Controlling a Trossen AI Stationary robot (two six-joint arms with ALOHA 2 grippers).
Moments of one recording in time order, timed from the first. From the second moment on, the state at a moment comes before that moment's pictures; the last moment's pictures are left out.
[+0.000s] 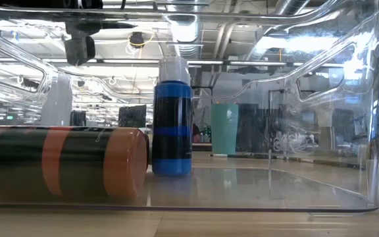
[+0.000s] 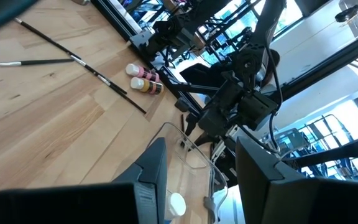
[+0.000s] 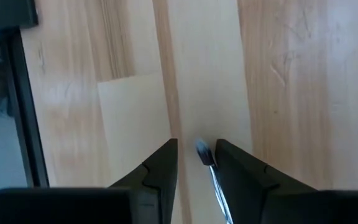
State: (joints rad) left arm -0.42 1.08 0.46 0.45 -0.42 -0.95; right arm 0.91 1.68 0.78 -0.37 0.05 1.04
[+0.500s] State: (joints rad) left arm -0.42 1.08 0.46 0.44 -0.42 -0.95; right arm 0.92 1.68 0.78 -0.39 0.05 0.96
